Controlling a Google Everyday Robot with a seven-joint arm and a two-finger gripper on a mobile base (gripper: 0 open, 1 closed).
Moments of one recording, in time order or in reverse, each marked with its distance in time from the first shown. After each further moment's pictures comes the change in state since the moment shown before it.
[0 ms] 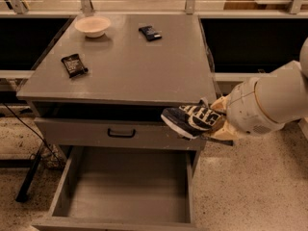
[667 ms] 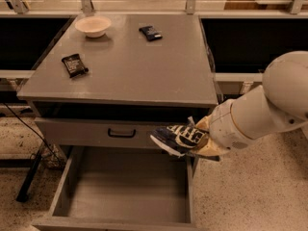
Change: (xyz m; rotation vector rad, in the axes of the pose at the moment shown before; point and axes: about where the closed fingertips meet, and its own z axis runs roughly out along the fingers) arm 0.011 0.026 0.057 -0.100 -0.005 0.003
